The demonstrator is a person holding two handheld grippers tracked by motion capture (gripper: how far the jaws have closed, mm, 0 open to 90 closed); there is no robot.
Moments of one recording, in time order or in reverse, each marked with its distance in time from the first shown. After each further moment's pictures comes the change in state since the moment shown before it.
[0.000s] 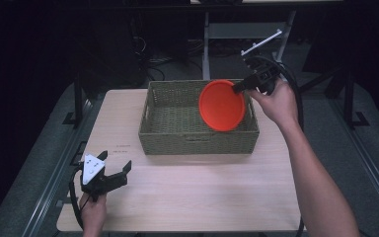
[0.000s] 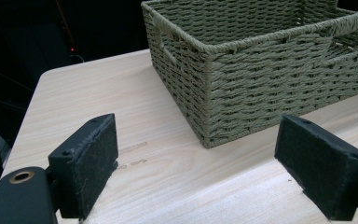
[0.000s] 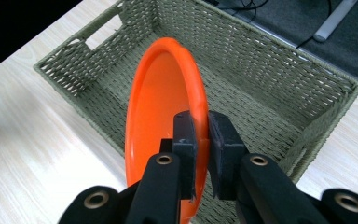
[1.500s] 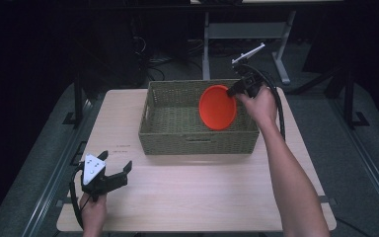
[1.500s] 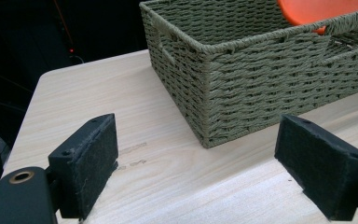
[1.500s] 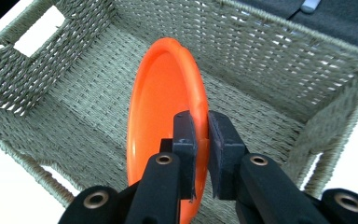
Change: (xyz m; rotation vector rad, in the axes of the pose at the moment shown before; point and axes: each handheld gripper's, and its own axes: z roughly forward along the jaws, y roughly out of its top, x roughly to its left) left arm 0.000 0.000 0.000 0.004 -0.001 0.017; right arm -0.030 0.000 0.075 0.048 -0.056 0.129
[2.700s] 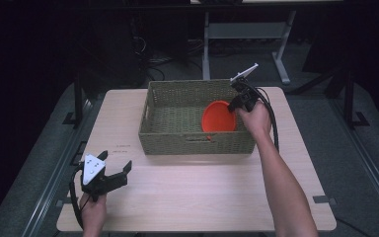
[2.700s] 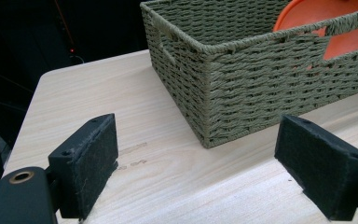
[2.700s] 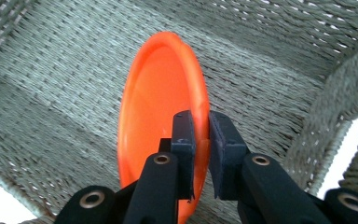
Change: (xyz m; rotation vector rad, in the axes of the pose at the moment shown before) left arm 0.000 0.000 0.000 -0.003 0.001 -0.009; right arm -0.020 -0.030 0.059 0.110 -0.029 0.063
